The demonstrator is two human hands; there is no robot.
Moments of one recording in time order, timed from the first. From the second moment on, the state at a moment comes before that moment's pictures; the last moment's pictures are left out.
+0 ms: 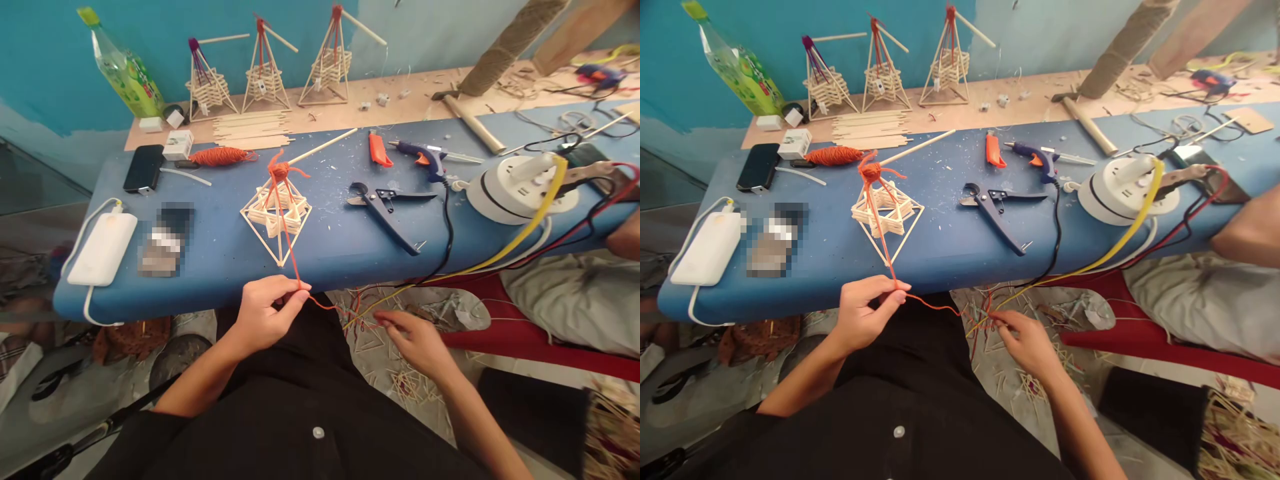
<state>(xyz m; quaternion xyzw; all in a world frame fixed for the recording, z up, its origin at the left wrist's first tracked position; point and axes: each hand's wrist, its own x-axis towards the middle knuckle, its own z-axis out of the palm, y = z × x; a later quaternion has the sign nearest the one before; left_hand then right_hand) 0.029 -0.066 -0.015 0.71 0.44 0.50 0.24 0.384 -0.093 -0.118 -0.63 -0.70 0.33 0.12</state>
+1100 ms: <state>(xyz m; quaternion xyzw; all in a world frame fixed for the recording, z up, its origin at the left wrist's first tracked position) 0.048 -0.029 0.021 0.51 0.39 0.58 0.51 0.232 -0.008 0.006 -0.26 -0.75 0.34 0.50</state>
